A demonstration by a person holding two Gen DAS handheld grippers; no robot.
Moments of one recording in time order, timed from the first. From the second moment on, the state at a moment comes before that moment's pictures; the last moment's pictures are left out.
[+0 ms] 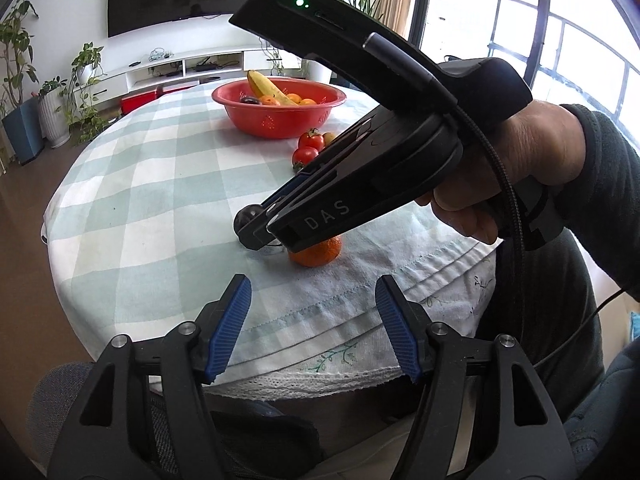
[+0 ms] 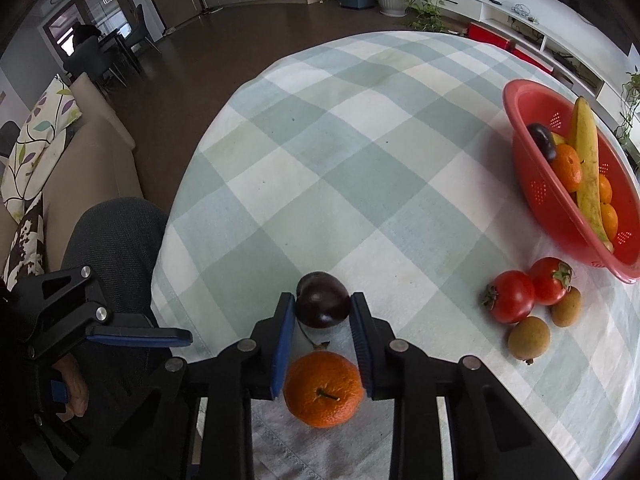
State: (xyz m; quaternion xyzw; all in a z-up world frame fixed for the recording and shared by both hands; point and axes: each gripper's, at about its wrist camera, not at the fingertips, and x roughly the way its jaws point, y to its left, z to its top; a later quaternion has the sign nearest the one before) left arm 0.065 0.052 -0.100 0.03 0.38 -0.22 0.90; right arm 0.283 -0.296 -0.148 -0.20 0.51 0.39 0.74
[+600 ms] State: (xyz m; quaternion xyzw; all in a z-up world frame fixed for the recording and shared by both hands) left arm 0.138 0.005 -0.118 0.09 0.45 -0.26 0.85; right arm 0.303 -0.435 -0.118 0.02 0.48 0.30 0.82
